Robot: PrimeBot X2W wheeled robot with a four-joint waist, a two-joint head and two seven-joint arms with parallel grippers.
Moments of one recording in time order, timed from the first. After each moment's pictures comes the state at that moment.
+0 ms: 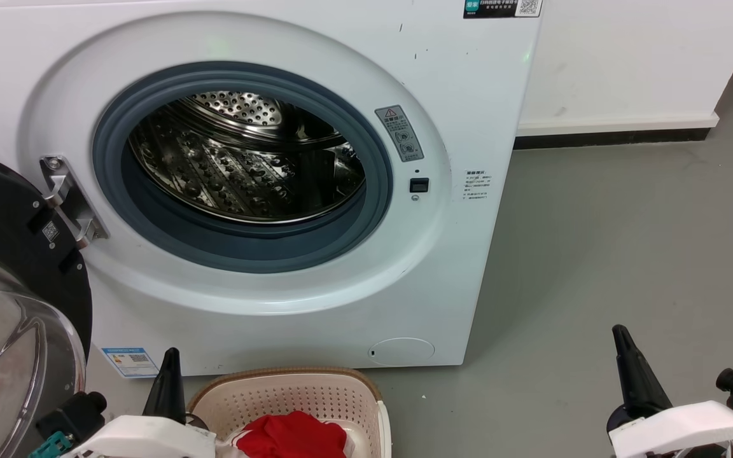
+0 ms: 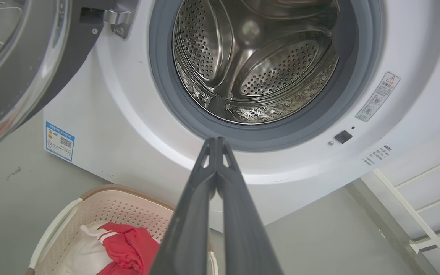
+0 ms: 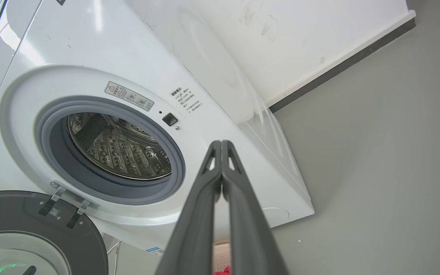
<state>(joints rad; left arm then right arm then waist) 0.00 0.06 0.07 0.23 -0.65 -0.07 -0.11 0.04 -0.07 0.00 0.13 0.72 0.13 -0.08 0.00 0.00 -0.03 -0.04</state>
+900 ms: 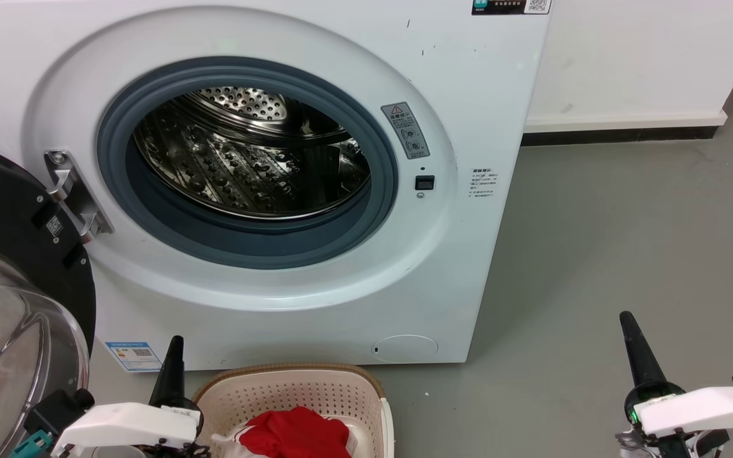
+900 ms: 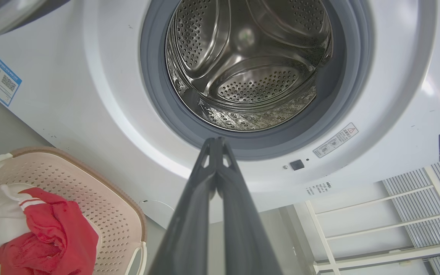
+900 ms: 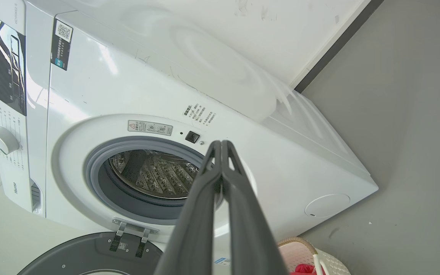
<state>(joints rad) -0.03 0.06 0.09 0.23 -1.01 -0.09 -0.03 -0.01 -0.08 -0.02 0.17 1.08 0.13 -0.02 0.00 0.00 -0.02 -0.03</state>
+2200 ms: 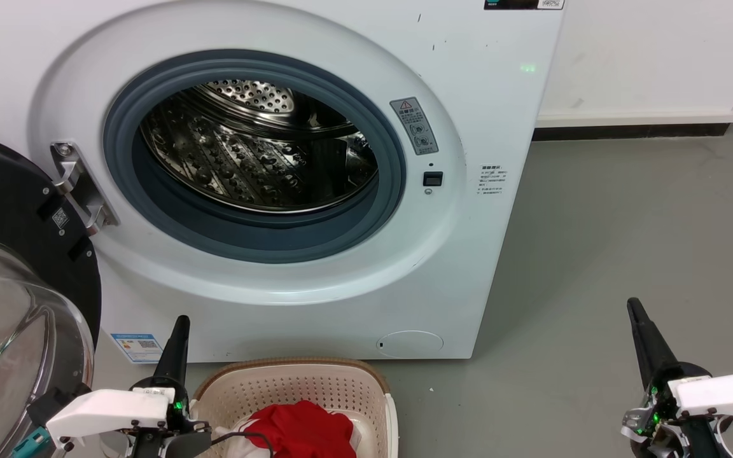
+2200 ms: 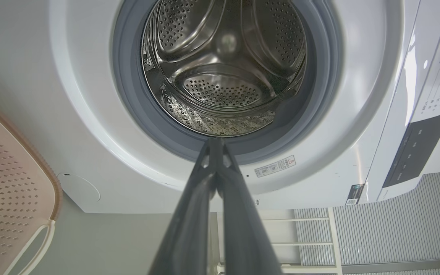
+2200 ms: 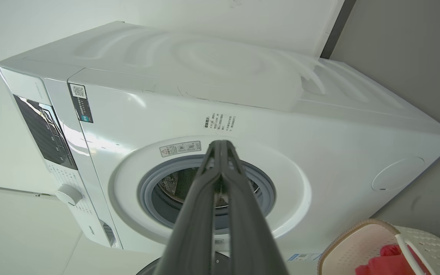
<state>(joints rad) -0.08 0.05 0.10 0.24 -1.42 -0.12 0.07 -0.07 -0.08 -0.06 0.22 1.46 0.13 0.05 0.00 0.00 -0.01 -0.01</state>
